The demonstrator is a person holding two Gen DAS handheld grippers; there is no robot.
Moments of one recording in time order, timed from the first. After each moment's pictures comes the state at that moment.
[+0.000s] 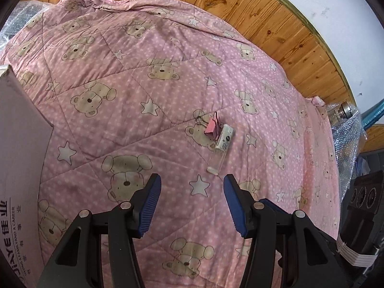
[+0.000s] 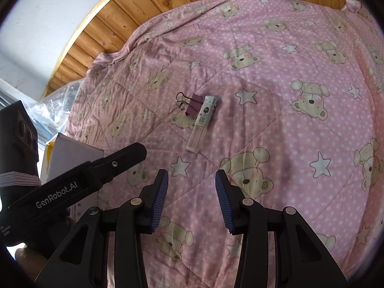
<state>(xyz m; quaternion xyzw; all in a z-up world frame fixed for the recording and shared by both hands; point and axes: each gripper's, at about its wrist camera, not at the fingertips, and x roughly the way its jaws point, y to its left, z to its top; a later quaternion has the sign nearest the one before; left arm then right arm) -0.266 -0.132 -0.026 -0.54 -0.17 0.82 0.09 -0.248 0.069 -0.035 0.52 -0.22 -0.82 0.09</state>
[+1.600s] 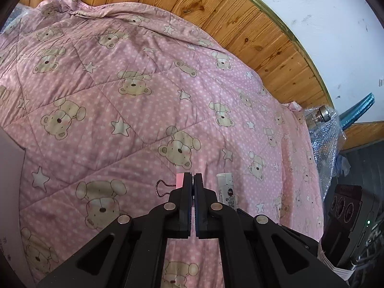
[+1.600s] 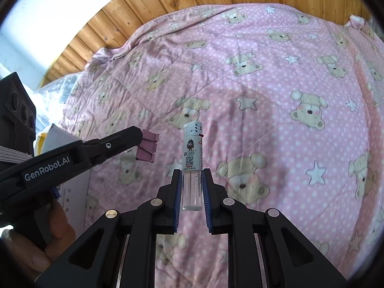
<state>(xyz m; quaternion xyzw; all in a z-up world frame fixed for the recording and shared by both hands) -0.276 -0.133 -0.024 -0.51 -0.20 0.82 0.17 -0.240 0.055 -0.028 0.51 -0.18 -0.84 0.09</state>
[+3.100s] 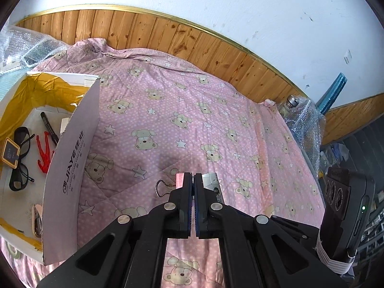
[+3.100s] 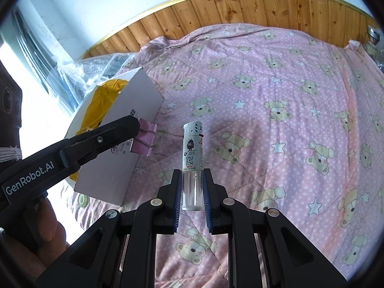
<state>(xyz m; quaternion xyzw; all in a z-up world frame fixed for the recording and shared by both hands) -0.061 -0.183 0.076 -0.42 -0.15 0.88 0.16 -0.063 -0.030 0.047 0.47 -0.12 -0.86 0.14</state>
